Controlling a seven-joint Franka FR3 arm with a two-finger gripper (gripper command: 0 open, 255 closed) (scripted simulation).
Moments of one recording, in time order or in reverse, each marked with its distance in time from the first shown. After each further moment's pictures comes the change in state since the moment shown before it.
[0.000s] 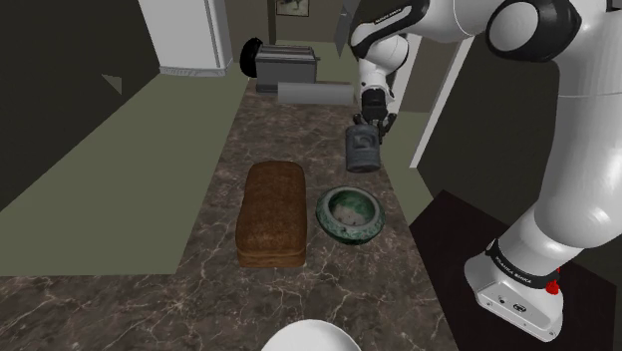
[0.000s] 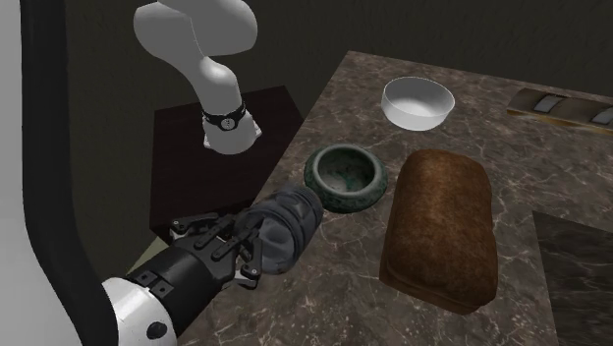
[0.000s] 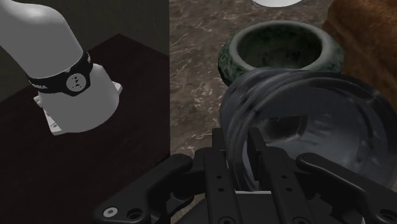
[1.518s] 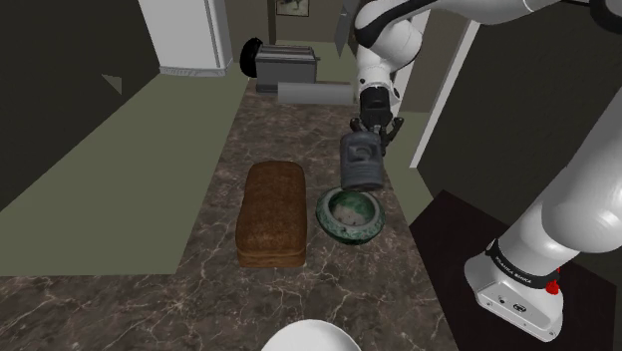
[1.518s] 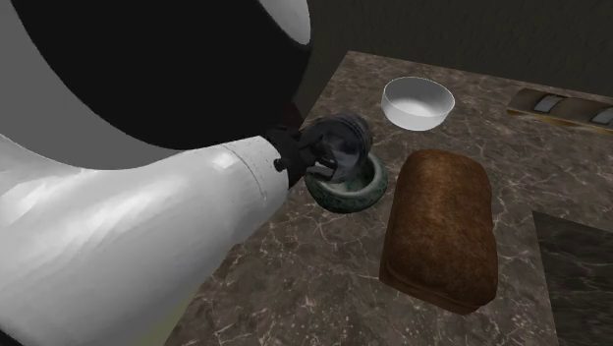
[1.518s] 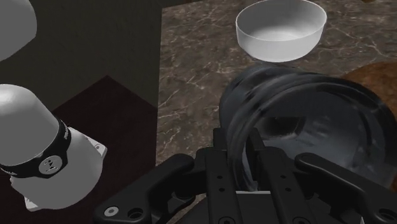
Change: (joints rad) arm 0.129 -0.363 0.073 -0.381 0.119 0.110 0.156
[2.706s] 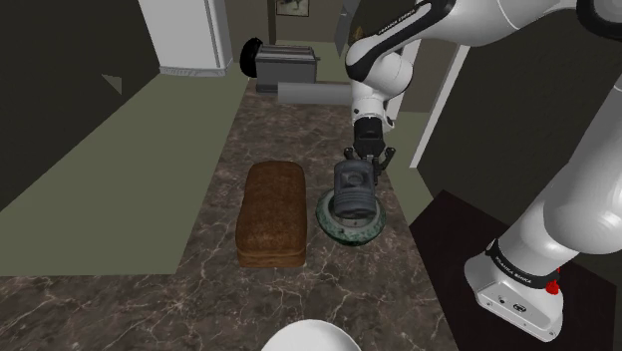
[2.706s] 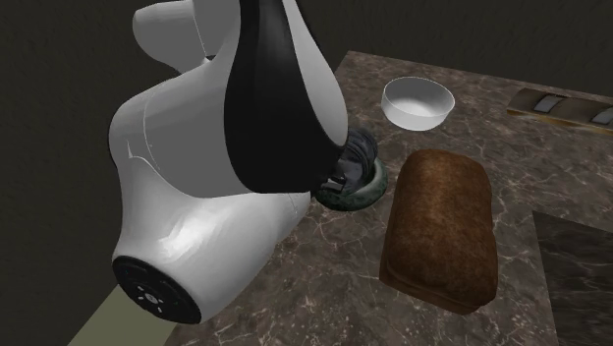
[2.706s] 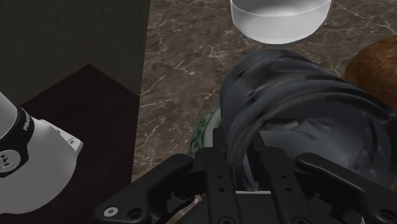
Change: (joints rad) arm 0.039 0.044 0.030 -0.130 0.033 0.179 -0.062
